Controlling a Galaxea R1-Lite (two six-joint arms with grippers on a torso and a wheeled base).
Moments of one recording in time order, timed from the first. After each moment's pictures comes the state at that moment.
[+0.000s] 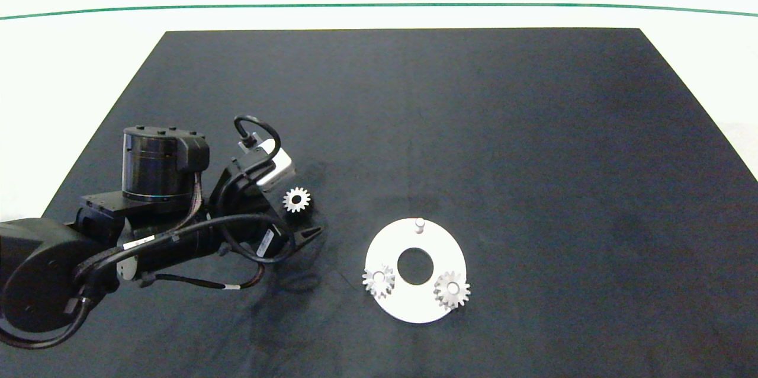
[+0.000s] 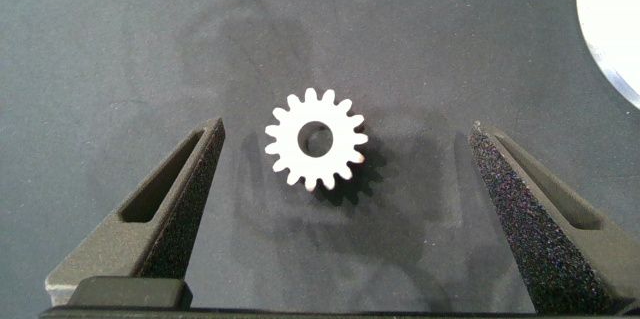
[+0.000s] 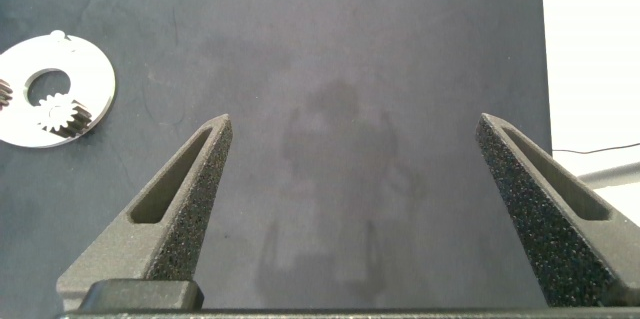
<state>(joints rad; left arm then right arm) -0.38 1.63 -0.76 -0.46 -0.15 0.54 0.56 0.52 -0.72 0.31 -0.49 -0.11</state>
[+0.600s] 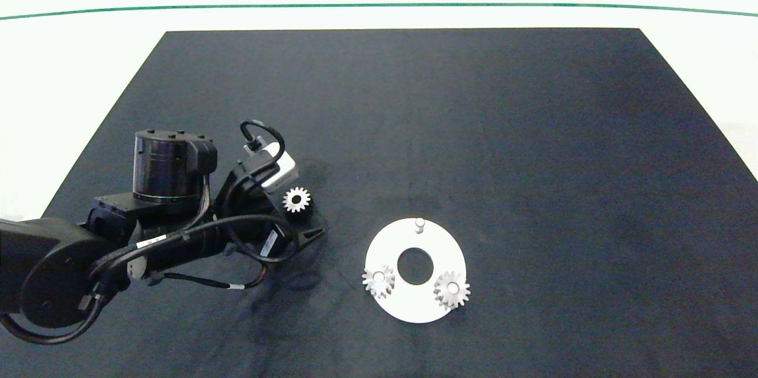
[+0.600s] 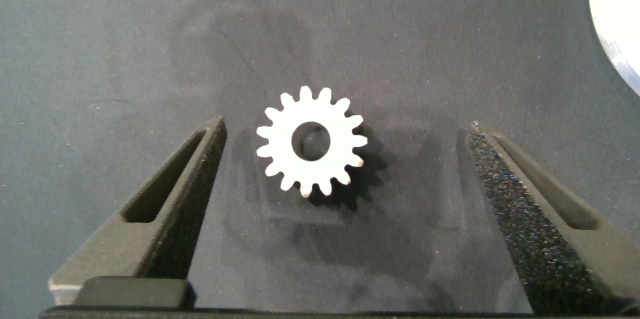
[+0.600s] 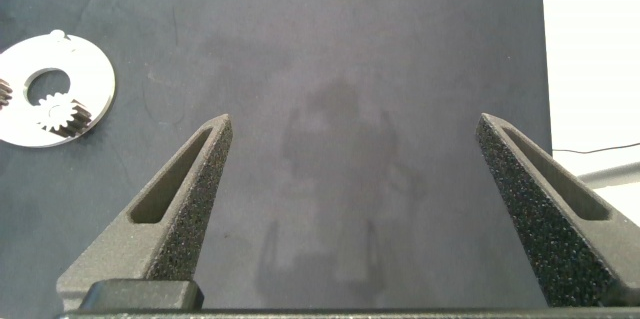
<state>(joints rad) -0.38 1.66 -0.76 -0.48 -0.16 0.54 0.56 0.52 -0.72 0.31 -0.49 -0.11</state>
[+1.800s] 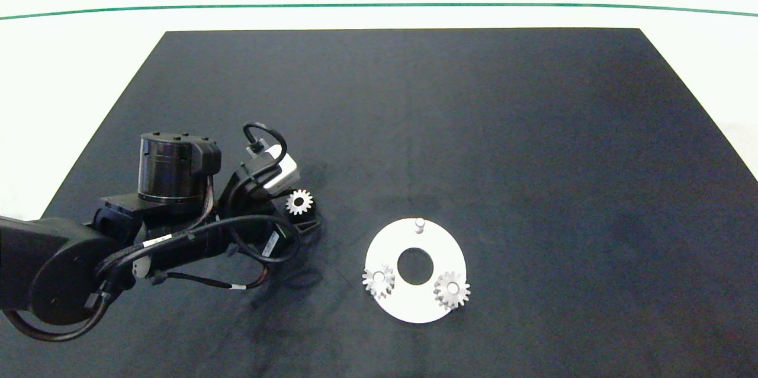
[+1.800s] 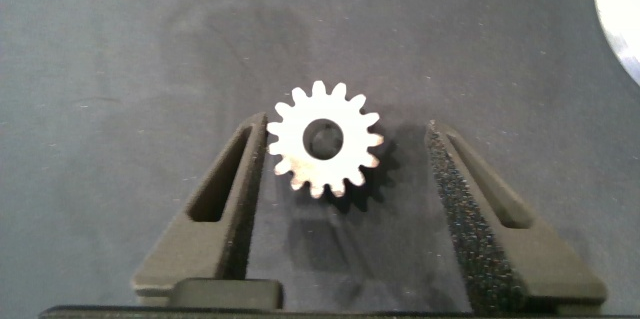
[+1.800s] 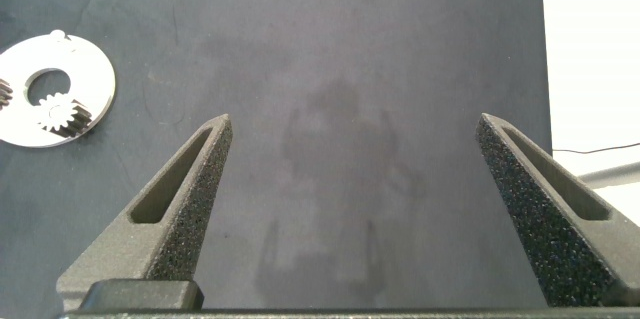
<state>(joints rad) -0.37 1.67 -0.76 -0.48 -0.18 0.54 0.56 0.52 -0.72 0.31 -0.49 -0.11</state>
